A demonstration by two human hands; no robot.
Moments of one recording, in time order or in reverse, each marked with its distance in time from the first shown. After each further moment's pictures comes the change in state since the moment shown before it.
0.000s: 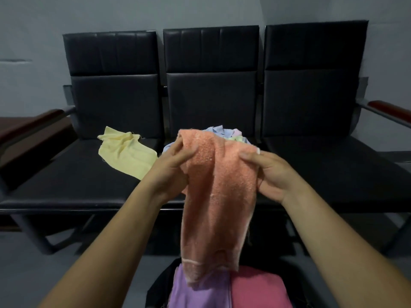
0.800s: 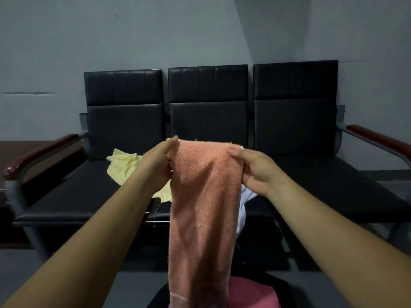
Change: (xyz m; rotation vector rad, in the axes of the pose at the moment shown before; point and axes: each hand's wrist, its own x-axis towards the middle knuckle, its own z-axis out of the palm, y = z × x) left_hand -0.033 0.068 0.028 0.144 0.292 0.019; right_hand -0.046 -0.058 0.036 -0.009 -0.025 -0.089
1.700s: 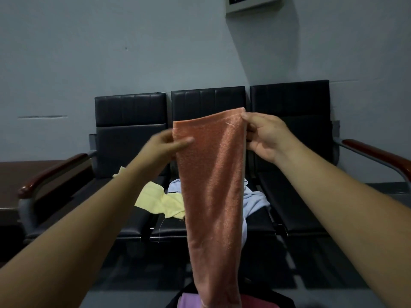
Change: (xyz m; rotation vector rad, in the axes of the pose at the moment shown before) left_hand -0.024 0.066 0.007 0.422 -0.239 0.412; right_hand -0.016 -0.108 0.032 -0.149 0.085 -0.292
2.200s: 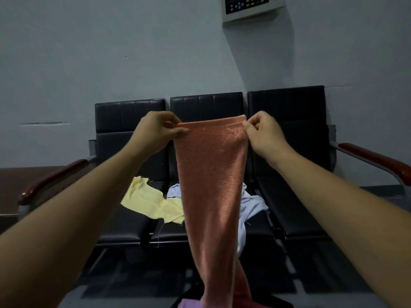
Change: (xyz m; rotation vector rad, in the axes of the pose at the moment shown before) left_hand 0.014 0.053 -0.006 0.634 0.177 0.187; right_hand -0.001 -0.001 -0.006 -0.776 0.231 -0.300
